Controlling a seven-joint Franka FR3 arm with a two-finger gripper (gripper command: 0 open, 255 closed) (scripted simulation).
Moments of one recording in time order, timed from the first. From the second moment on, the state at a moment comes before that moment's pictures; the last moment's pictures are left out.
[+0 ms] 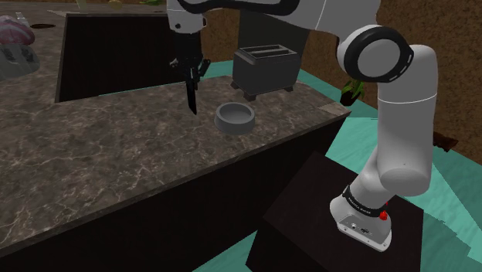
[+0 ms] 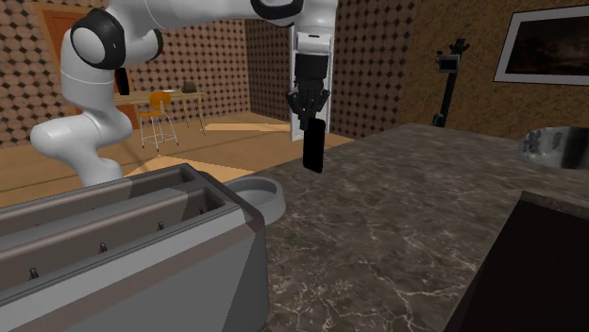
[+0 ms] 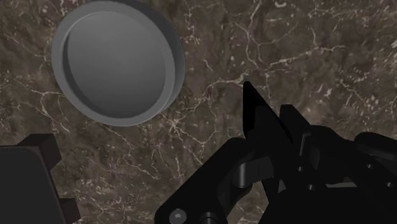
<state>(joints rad) 0.14 0.48 0.29 -1.11 -0.09 1.50 0.72</state>
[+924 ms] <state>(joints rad) 0.11 0.43 0.29 -1.02 -0.07 1.36 0.68</state>
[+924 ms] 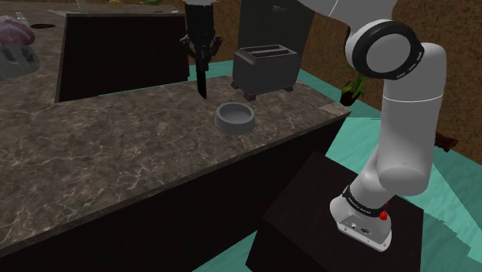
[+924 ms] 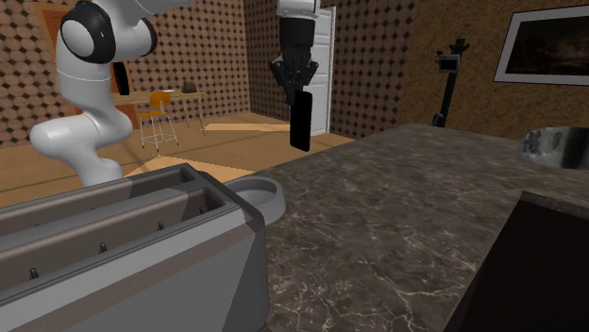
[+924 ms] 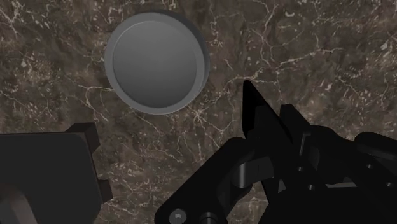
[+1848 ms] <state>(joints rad) -0.06 0.02 0.22 -1.52 0.03 1.45 0.48</state>
